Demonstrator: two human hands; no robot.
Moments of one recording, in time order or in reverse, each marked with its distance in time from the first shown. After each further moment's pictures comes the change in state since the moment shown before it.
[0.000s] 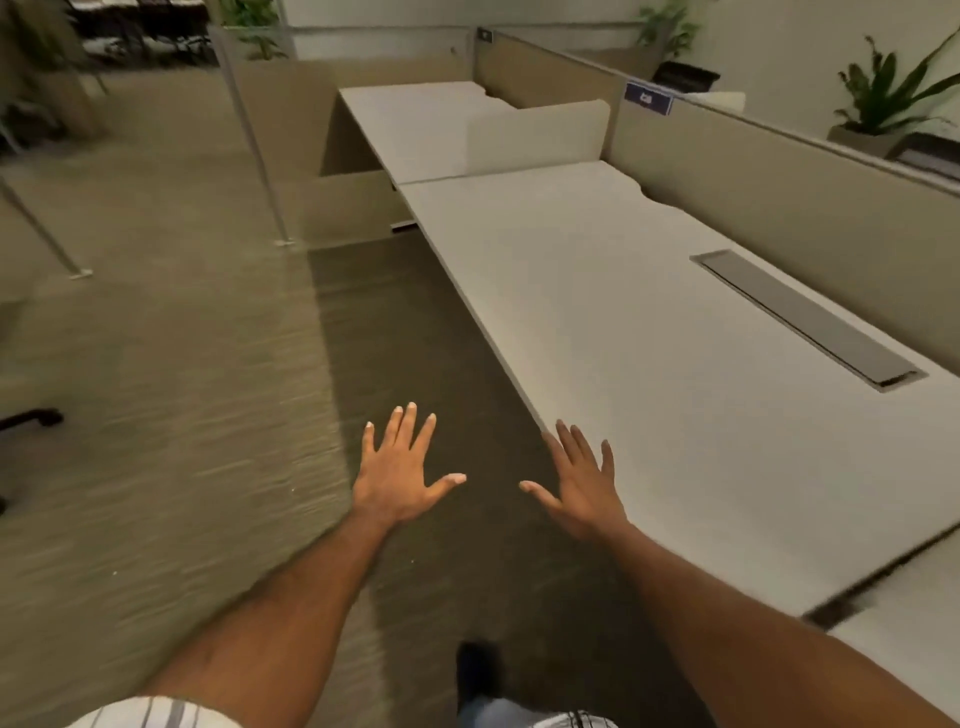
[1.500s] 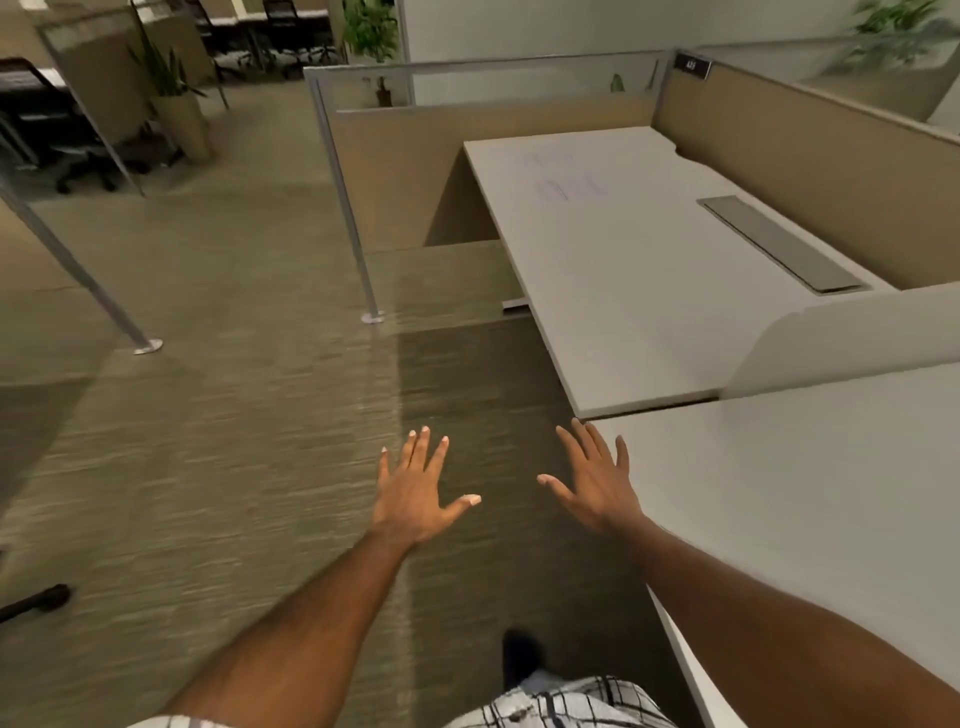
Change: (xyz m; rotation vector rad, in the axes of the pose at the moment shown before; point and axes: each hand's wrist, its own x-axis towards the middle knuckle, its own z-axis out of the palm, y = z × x) left_hand 0.821 -0.496 -0.030 -0.014 -0.094 -0.207; right_hand 1.021 -0.222 0.012 0.019 -0.040 -0.210
